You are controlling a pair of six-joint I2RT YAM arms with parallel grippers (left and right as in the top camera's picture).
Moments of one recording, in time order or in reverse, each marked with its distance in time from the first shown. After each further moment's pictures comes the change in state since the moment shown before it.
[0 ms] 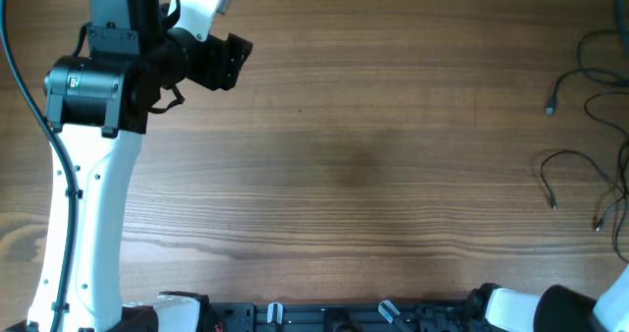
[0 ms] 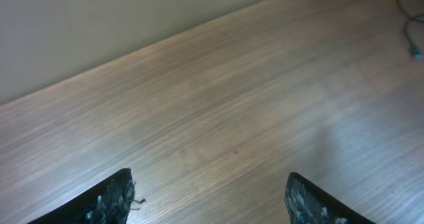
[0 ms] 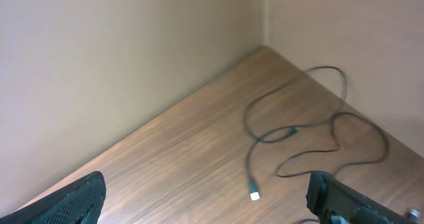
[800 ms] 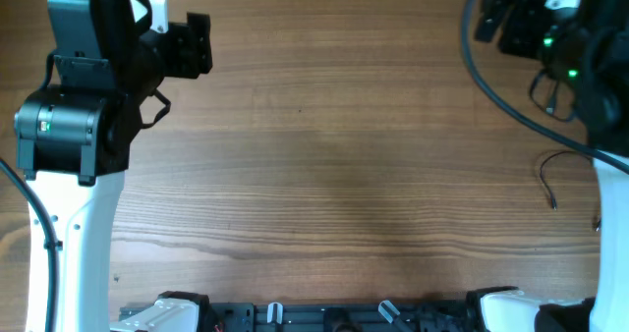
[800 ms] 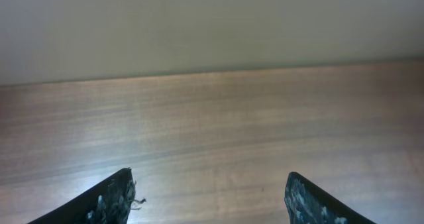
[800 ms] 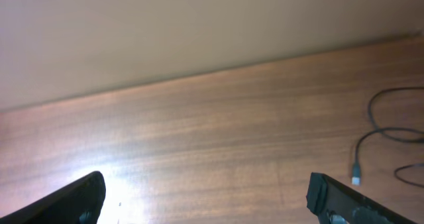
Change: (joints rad) left arm 0.000 -0.111 0.000 0.077 -0.270 -0.286; right arm 0.516 -0.007 0.000 -0.103 0.045 -0.004
